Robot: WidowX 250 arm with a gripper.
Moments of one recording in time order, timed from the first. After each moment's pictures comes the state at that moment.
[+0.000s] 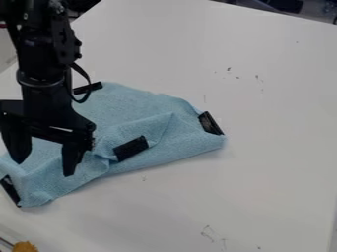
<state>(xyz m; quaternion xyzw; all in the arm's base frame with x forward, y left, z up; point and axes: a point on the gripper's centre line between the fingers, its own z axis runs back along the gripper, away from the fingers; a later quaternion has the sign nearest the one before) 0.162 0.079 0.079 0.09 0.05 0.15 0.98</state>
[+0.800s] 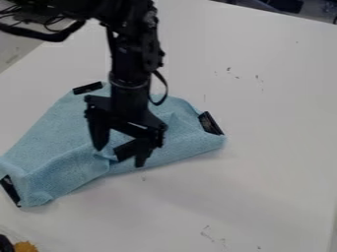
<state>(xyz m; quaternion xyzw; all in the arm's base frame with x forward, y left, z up) 0.239 0.022 0.045 0.07 0.04 0.03 1.00</state>
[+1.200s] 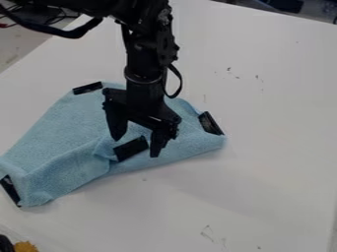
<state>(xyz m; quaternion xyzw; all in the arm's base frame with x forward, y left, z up) 0.261 0.023 0.045 0.06 0.00 0.01 1.00</state>
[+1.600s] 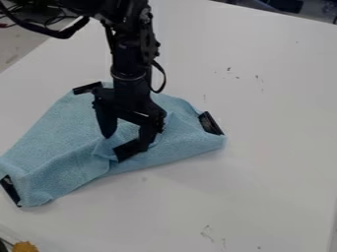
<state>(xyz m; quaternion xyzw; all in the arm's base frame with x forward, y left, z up) 0.265 0.048 0.030 0.04 0.00 0.03 1.00</state>
